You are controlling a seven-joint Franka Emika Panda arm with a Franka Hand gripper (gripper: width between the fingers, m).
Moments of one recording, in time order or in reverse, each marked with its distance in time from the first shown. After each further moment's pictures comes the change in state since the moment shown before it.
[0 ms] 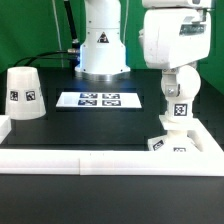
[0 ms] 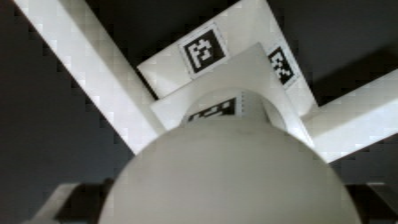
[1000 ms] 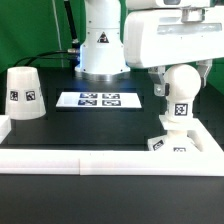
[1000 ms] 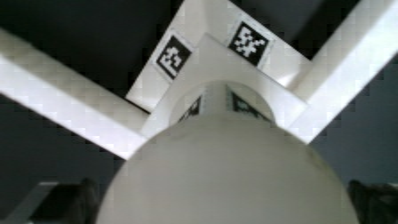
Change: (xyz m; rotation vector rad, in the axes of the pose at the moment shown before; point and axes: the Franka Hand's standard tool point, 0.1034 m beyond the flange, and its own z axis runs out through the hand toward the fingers) arm 0.002 -0.002 -0.001 0.015 0.011 0.337
